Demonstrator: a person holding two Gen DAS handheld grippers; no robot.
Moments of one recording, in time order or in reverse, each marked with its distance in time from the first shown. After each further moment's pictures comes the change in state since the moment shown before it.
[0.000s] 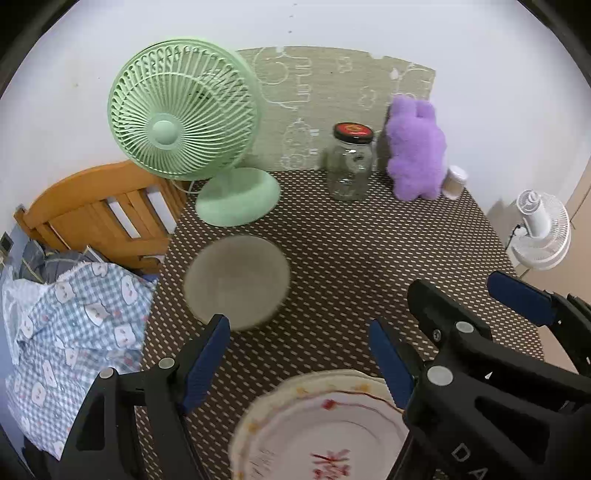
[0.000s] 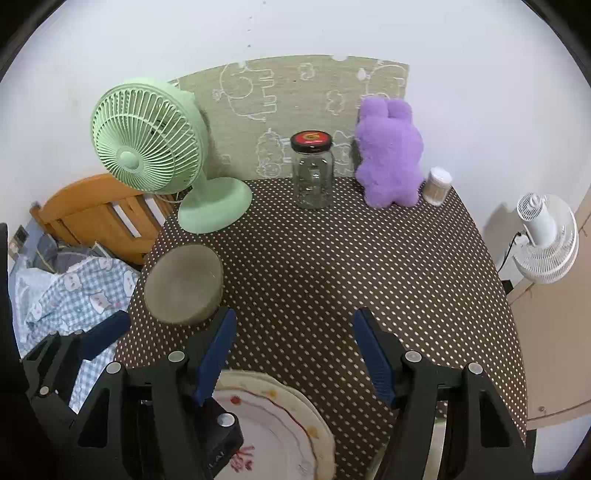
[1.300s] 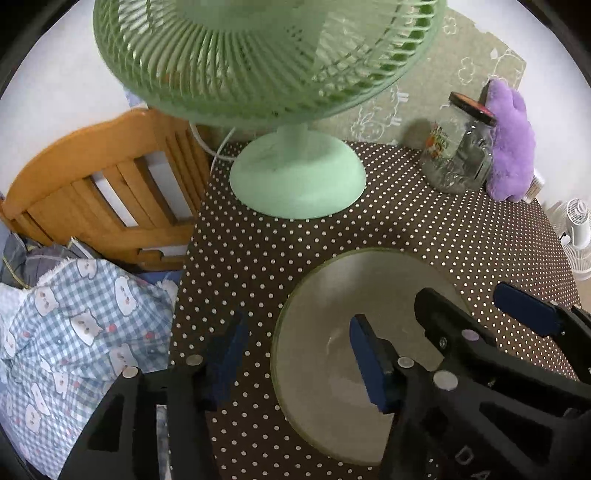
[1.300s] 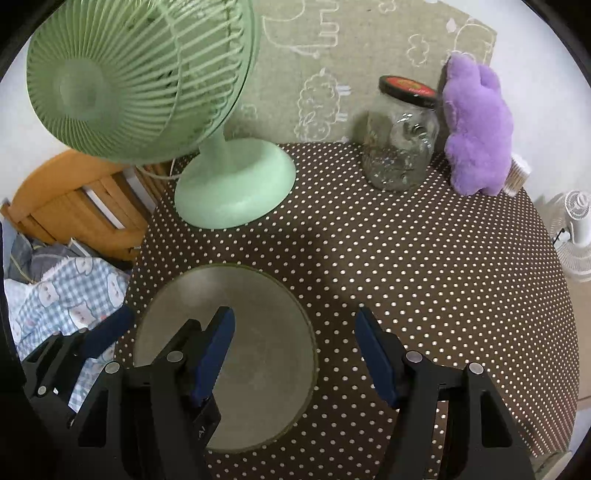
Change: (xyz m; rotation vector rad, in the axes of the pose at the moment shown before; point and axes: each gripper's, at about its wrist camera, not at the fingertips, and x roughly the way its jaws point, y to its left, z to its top) left arm 0.145 0.114 0.026 -0.034 0.088 -0.006; right arm 0.167 0.108 0.038 0.022 0.117 -0.035
